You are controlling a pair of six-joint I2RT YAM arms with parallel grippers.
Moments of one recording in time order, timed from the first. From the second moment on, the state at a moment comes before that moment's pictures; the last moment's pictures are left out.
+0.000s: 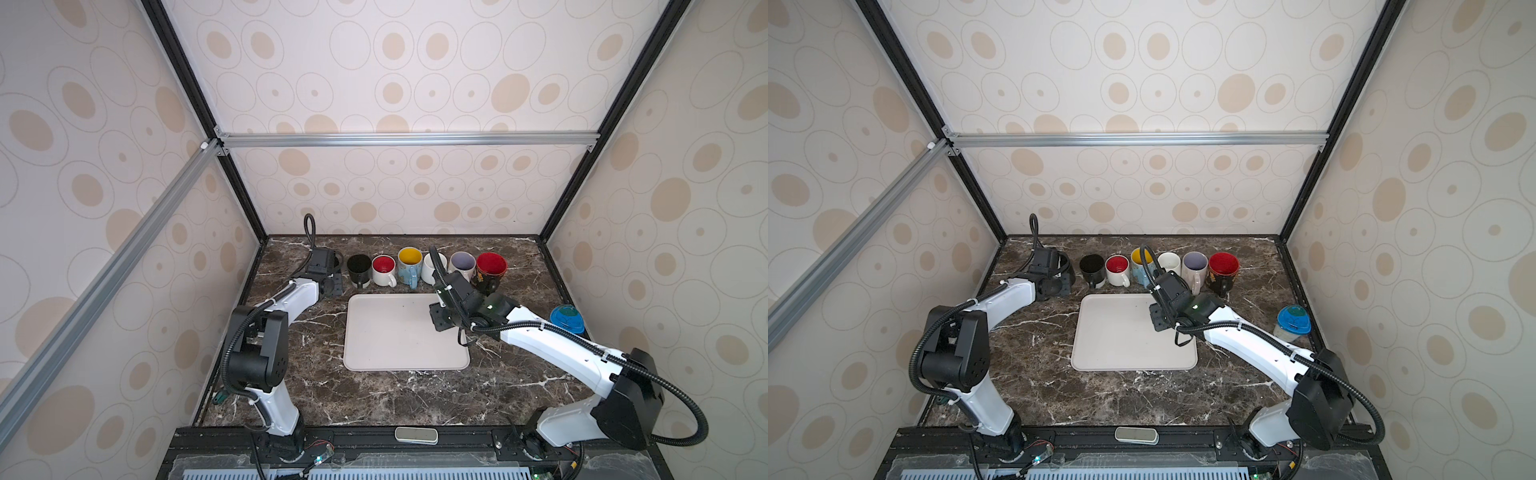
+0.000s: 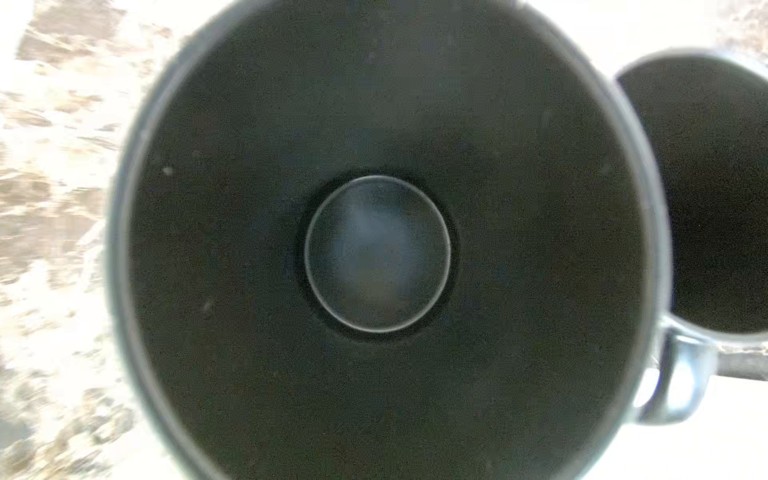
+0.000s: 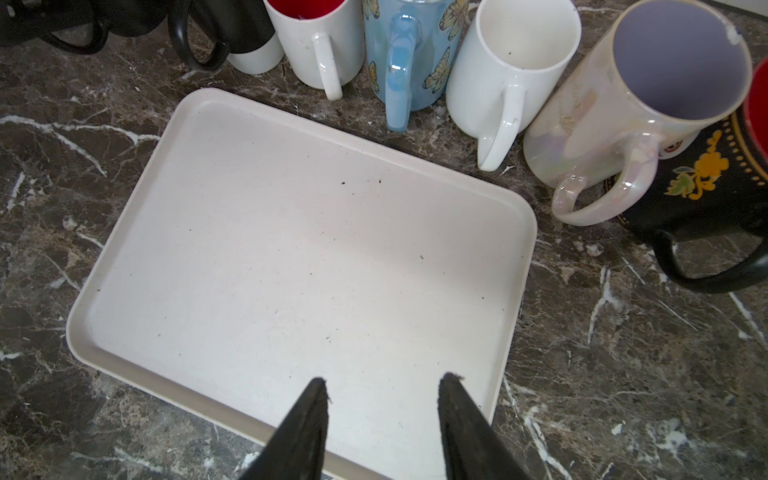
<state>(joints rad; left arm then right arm) -0.17 1.76 1.17 -0.34 -0.15 -0.23 0.76 1.42 1.16 -0.68 0.24 0.34</state>
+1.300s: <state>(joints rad) -0.21 1.83 1.23 -0.27 -0.20 -0.25 0.76 1.40 1.13 -0.72 0.22 0.36</state>
